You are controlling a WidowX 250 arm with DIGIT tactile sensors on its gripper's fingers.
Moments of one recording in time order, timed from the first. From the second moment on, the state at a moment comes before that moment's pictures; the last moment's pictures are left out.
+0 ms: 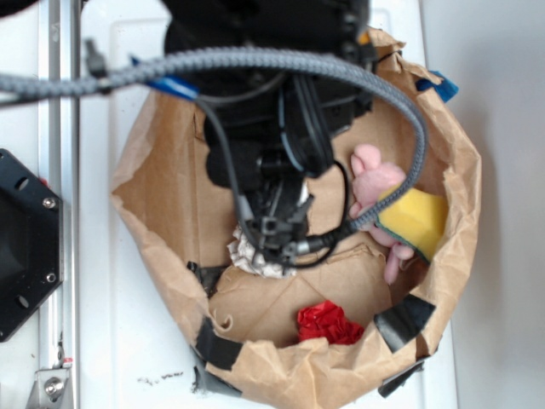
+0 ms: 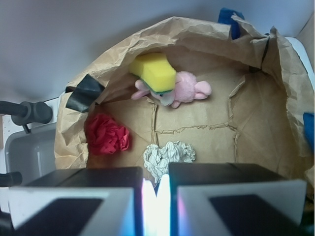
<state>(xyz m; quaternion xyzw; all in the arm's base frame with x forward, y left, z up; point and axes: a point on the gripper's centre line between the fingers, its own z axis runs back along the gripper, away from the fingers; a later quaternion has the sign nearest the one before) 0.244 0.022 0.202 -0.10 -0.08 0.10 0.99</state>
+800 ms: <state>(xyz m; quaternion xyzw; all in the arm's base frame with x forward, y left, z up) 0.251 0.031 0.095 -0.06 -0.01 0.02 1.00</state>
